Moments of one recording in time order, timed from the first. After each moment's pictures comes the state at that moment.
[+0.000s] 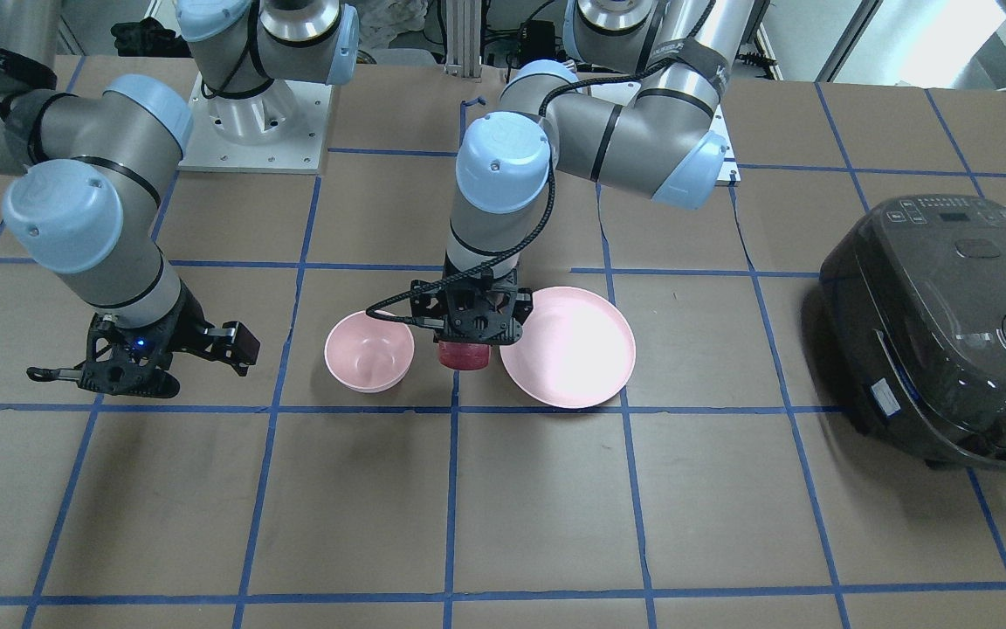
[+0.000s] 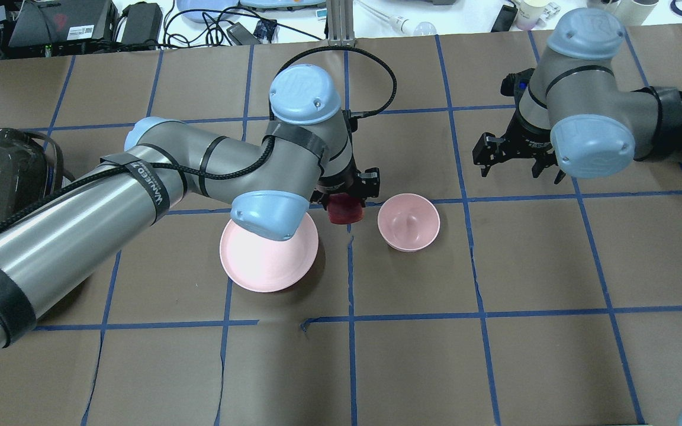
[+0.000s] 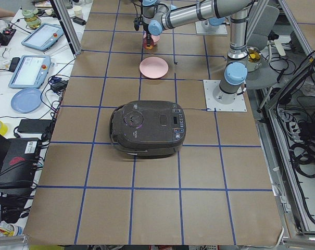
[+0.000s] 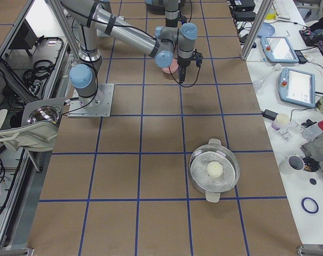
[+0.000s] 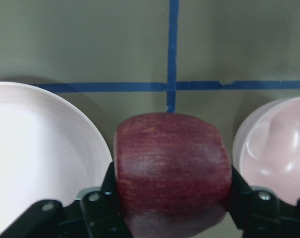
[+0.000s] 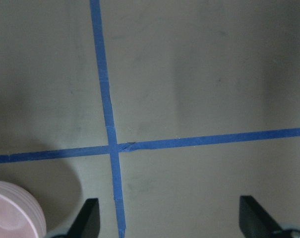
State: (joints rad) left arm -1.98 -1.92 -1.73 -0.98 1.49 -0.42; right arm 1.46 -1.35 1.83 -2.05 -1.58 -0.03
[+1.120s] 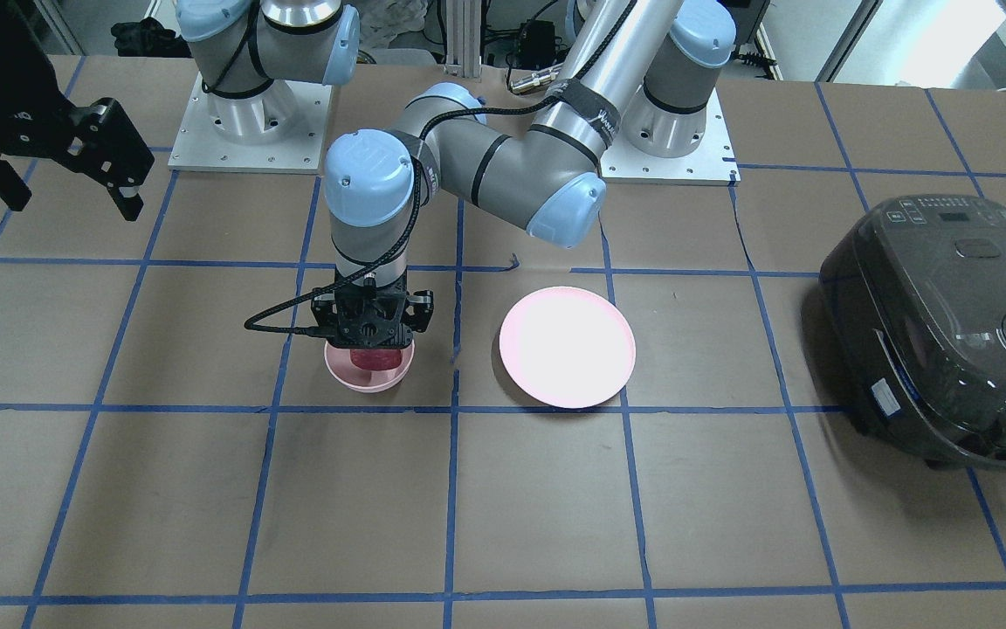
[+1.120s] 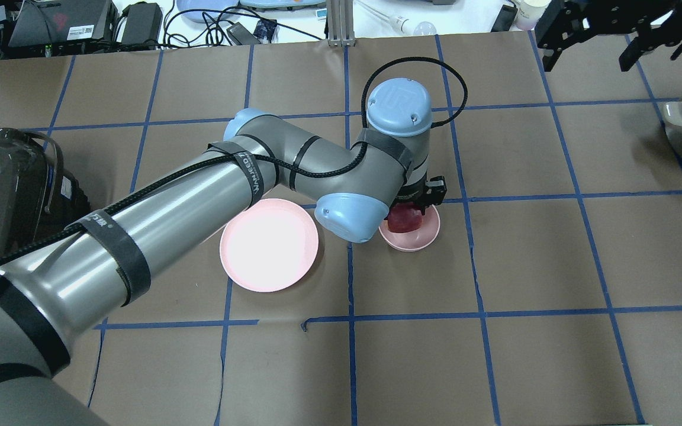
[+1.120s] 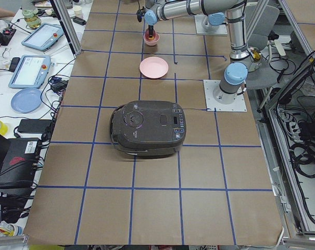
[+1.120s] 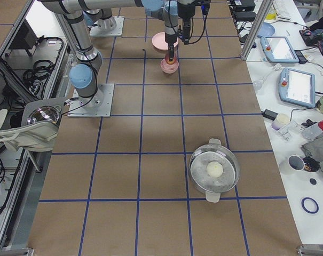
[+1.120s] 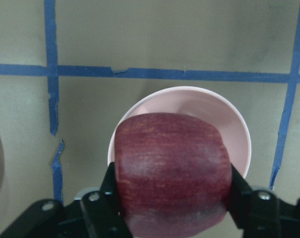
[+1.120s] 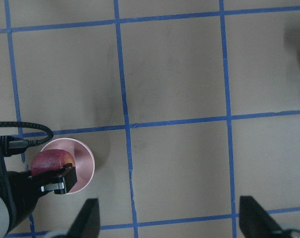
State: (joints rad) left arm -2.12 -2.09 -1.57 -0.99 1.49 -0.61; right arm 1.46 -1.54 1.37 -1.47 -1.59 -0.04
